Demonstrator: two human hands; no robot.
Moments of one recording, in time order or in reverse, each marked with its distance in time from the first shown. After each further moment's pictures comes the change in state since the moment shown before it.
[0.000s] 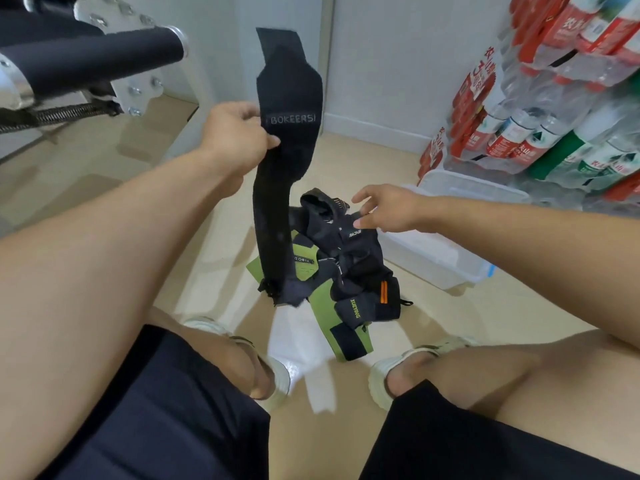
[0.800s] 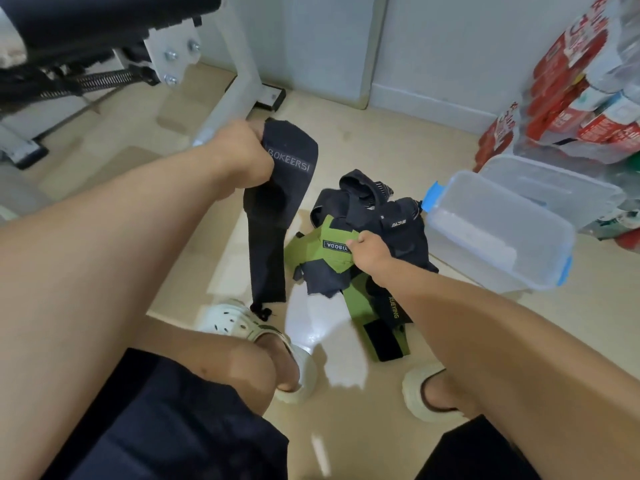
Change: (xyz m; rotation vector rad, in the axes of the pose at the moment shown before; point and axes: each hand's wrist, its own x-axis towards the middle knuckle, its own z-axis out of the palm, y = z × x) left_hand 0.009 -0.042 -0.042 0.640 -0.075 -0.187; right_hand 0.118 0.036 0.173 0.251 0.198 0.230
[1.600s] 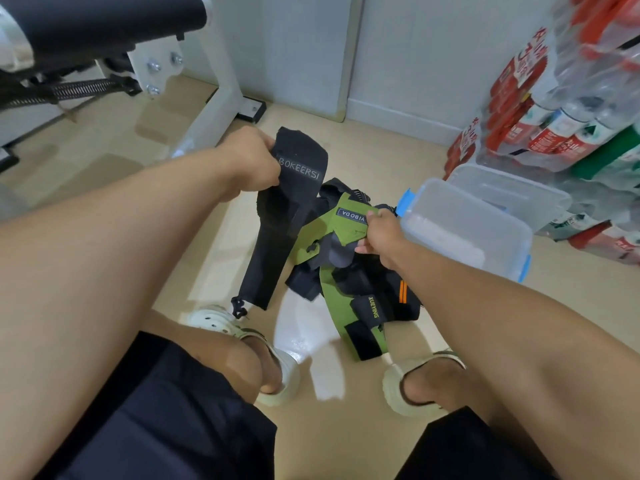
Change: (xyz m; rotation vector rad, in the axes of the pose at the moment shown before) left_hand -0.013 0.019 0.012 -0.015 -0.063 0.075; right_hand -0.024 -0.014 -0.071 0.510 0.120 0.121
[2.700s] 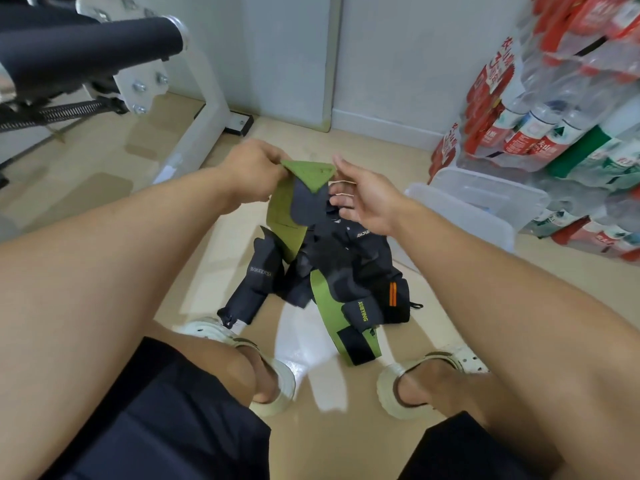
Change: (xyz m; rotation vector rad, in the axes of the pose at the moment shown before) left_hand -0.007 0.022 0.013 -0.132 -0.071 0.126; right_hand -0.047 -0.091 -0.031 0.267 -0.447 -0.104
